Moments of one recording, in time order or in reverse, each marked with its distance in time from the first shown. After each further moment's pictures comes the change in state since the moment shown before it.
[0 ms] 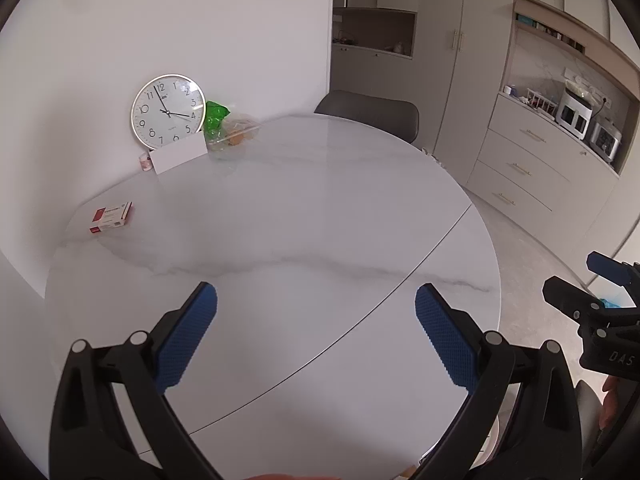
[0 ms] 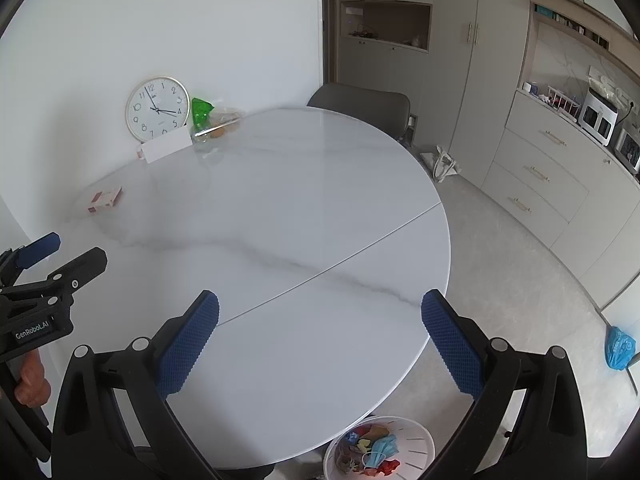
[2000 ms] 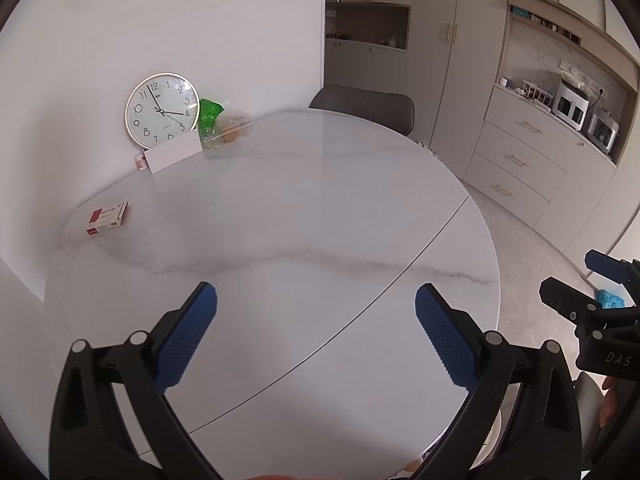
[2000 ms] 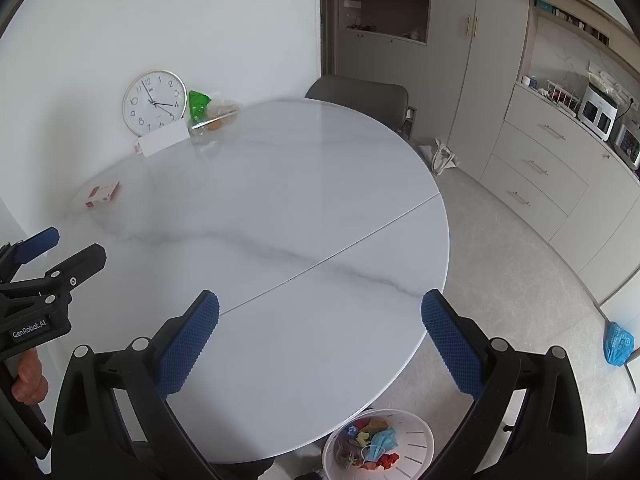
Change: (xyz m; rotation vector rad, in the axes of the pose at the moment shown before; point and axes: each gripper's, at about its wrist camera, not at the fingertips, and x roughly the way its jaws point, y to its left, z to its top) left arm 0.002 -0.006 -0.006 0.021 0.015 -0.006; right arm 0.002 -0.002 -0.007 0.004 0.025 -0.005
